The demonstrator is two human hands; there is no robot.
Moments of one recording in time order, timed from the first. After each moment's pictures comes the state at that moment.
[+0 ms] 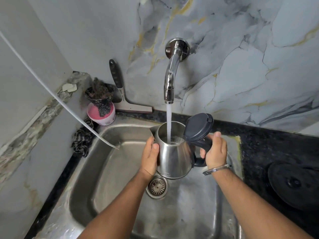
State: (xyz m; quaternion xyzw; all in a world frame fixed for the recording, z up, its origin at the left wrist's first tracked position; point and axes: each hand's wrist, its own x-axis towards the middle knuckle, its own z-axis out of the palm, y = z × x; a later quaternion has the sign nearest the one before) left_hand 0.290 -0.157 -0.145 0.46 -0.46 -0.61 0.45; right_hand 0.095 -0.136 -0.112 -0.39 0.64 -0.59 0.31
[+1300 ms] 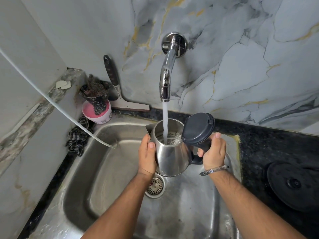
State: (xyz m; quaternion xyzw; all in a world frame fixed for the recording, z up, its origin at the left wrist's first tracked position) left_hand 0.274 -0.162 -0.168 0.49 -0.45 -0.53 0.52; right_hand 0.094 -0.136 -0.115 -0.40 0.62 -0.61 0.29
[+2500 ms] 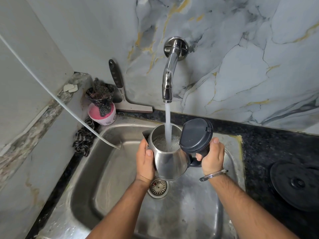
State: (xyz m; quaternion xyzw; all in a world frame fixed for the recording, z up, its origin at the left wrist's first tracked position) left_hand 0.294 -0.146 -0.155 0.48 -0.48 -0.51 0.53; right_hand 0.114 -0.125 -0.102 -0.40 0.59 -0.63 0.30
